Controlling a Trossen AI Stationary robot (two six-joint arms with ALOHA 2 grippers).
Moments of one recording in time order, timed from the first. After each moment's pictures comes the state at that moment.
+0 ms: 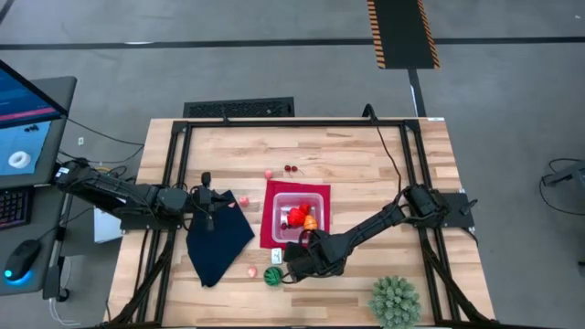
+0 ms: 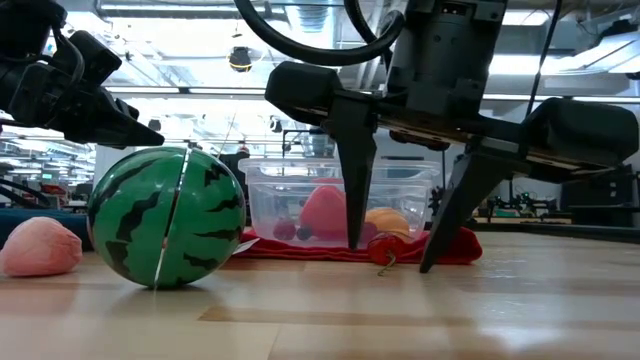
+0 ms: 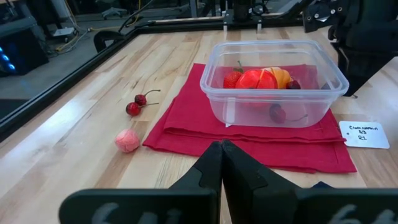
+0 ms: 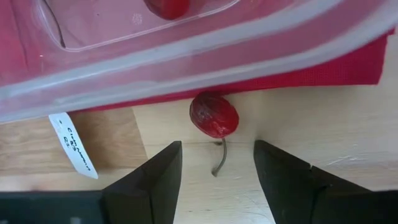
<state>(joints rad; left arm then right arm) -0.24 0.39 0.01 0.09 -0.40 -0.05 0.45 2.18 1.59 -0.78 0.16 2.17</state>
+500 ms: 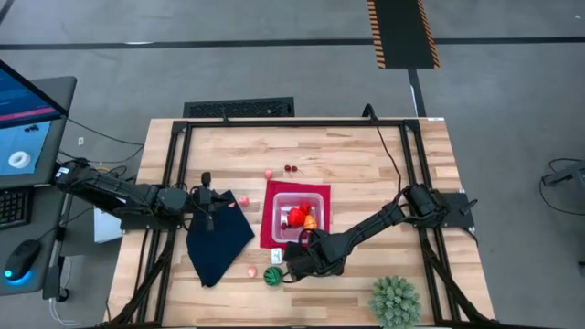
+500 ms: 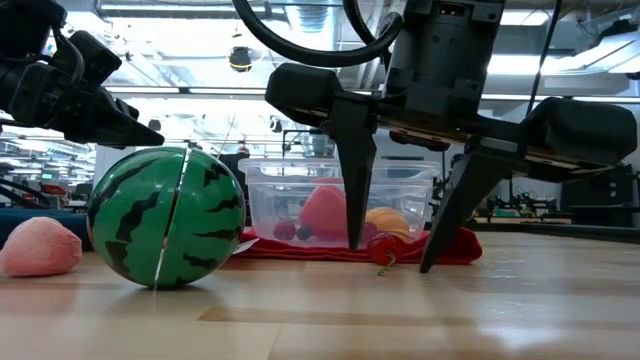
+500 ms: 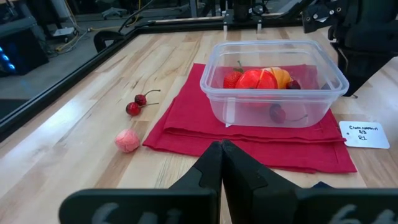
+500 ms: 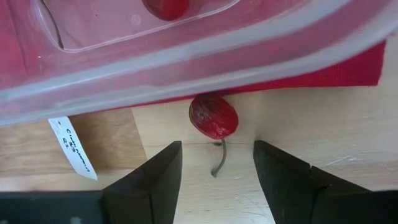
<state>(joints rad) -0.24 0.39 0.01 0.09 -0.40 -0.05 0.44 2.18 1.59 -0.78 0.15 2.17</state>
